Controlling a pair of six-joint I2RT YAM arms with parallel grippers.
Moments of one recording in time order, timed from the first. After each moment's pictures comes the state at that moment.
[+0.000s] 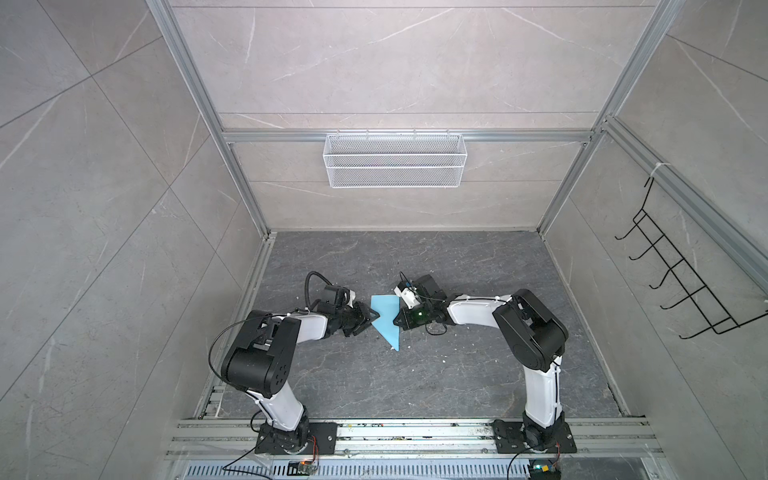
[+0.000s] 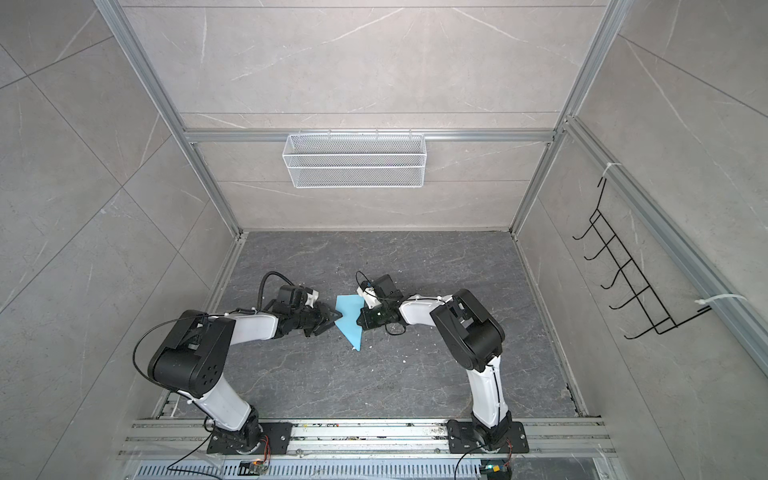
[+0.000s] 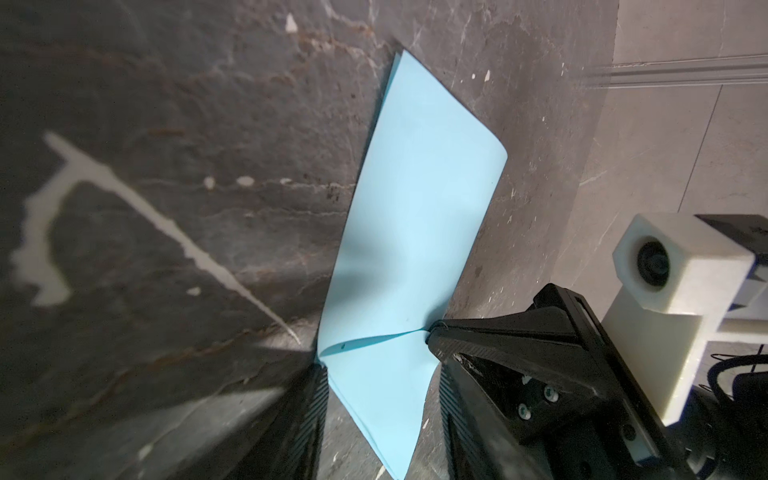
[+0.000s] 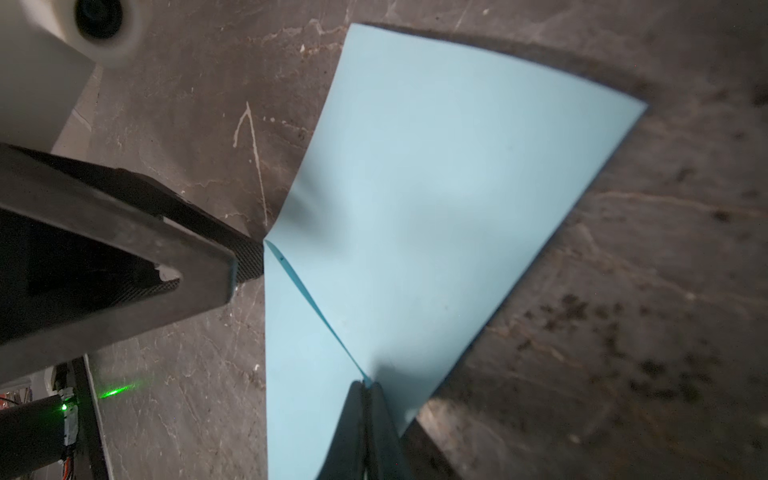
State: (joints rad) left arm -0.30 1.68 0.68 0.11 0.60 -0.87; right arm 0.65 2.02 1.15 -0.05 -0.47 0.35
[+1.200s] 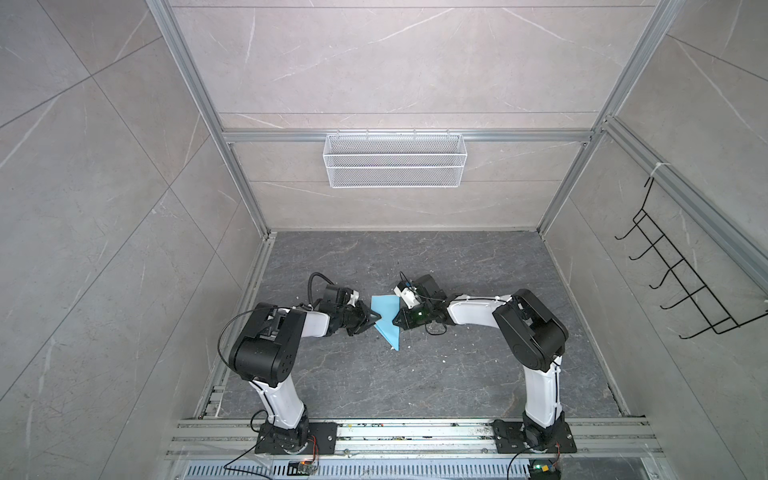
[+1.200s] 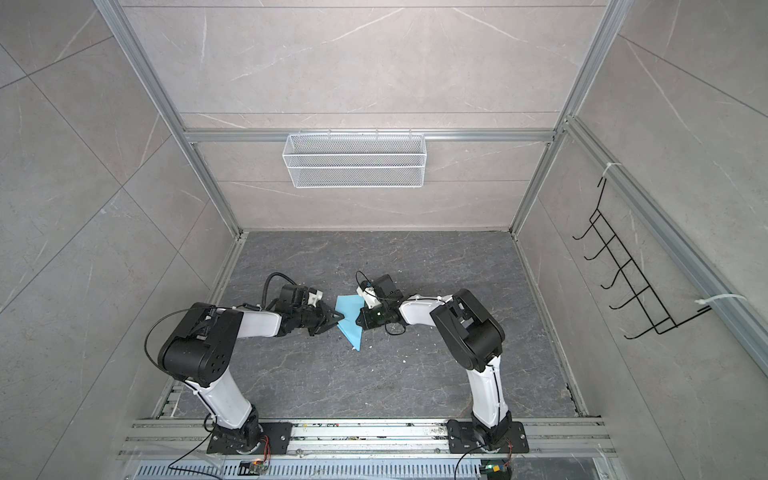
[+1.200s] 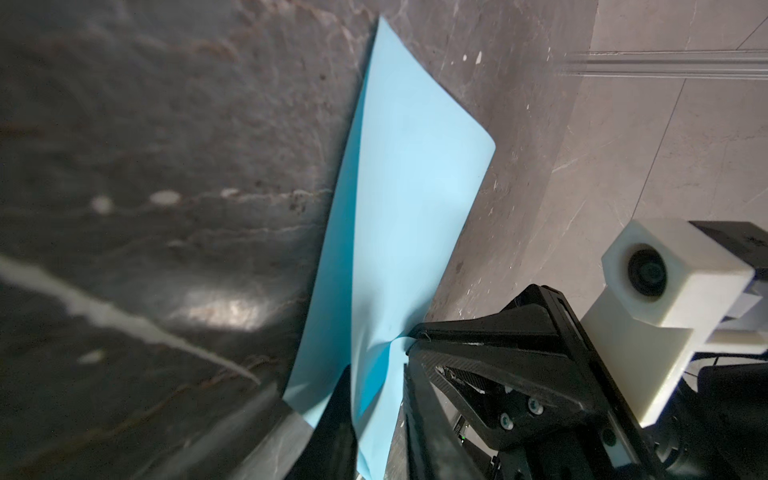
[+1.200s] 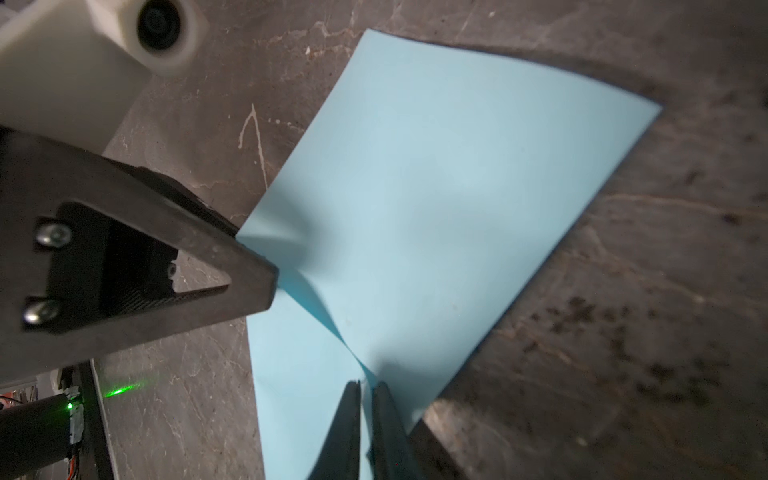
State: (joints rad) left arm -0.29 1.76 0.70 0.19 0.71 -0.91; right arm 0.65 2.02 1.15 -0.05 -0.48 0.35
